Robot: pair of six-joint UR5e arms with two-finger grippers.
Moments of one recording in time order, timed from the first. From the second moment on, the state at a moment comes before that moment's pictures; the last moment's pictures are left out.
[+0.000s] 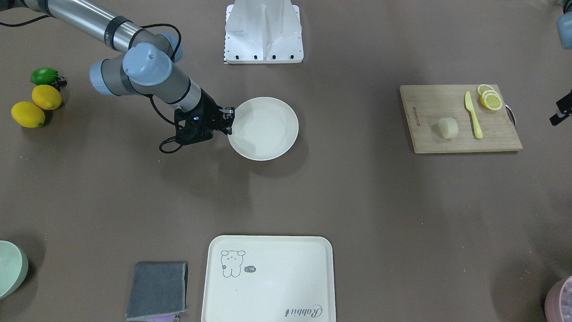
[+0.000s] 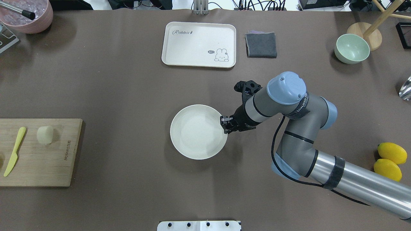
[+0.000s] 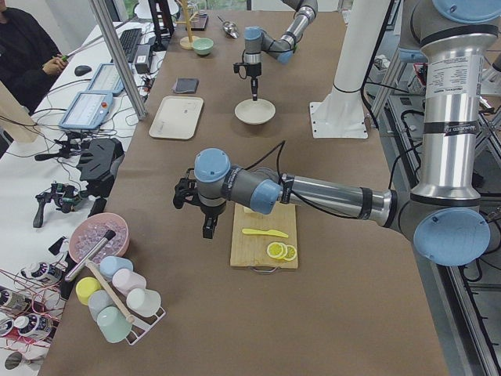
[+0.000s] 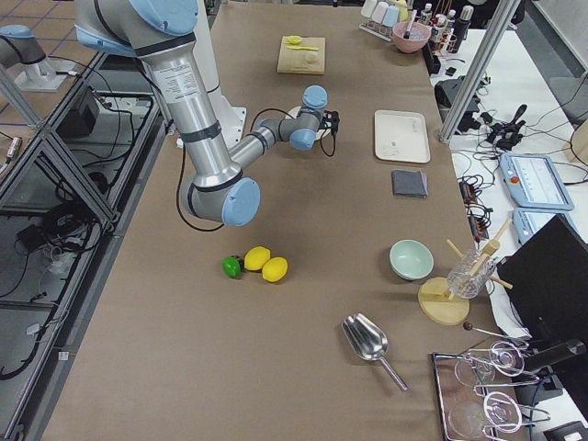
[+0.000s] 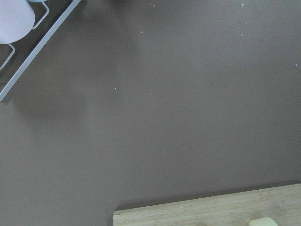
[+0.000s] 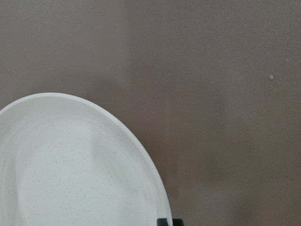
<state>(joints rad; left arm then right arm) -1.42 -1.54 -1.75 -1.78 -2.40 -0.26 0.56 -1.07 1.58 -1.02 2.12 1.31</state>
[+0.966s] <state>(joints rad) -1.08 -1.49 -1.77 -2.11 -2.27 -0.94 0.58 -1.09 1.63 -1.04 2.07 1.31</state>
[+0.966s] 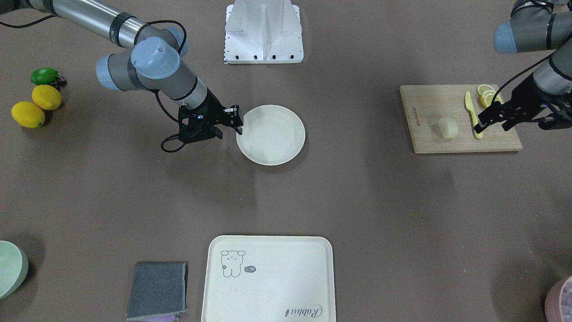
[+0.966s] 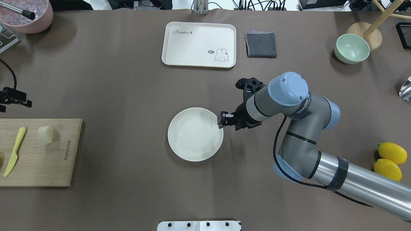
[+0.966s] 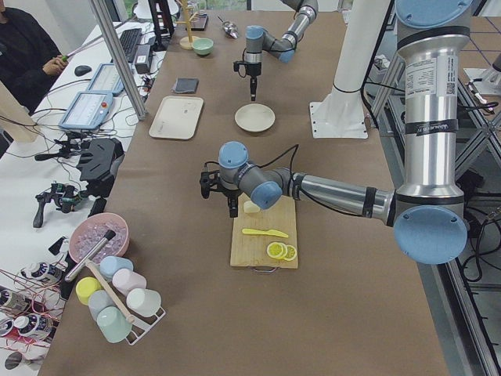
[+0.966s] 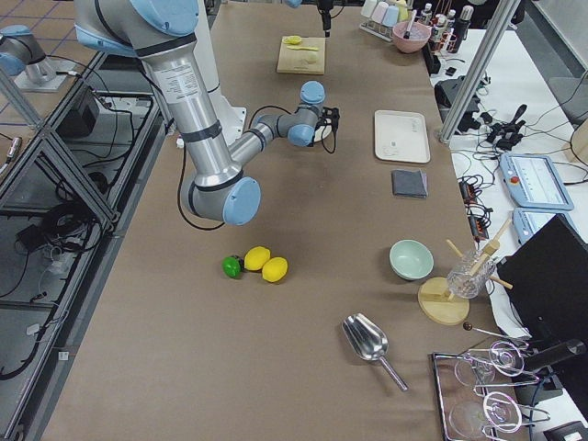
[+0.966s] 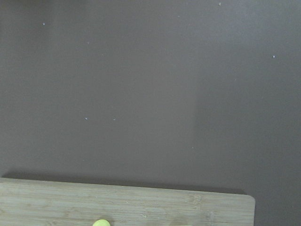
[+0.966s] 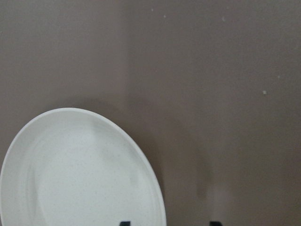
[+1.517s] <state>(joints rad) -0.90 -1.45 -1.77 -2.23 -2.16 -1.12 0.76 -1.22 1.67 -1.03 2.23 1.23</state>
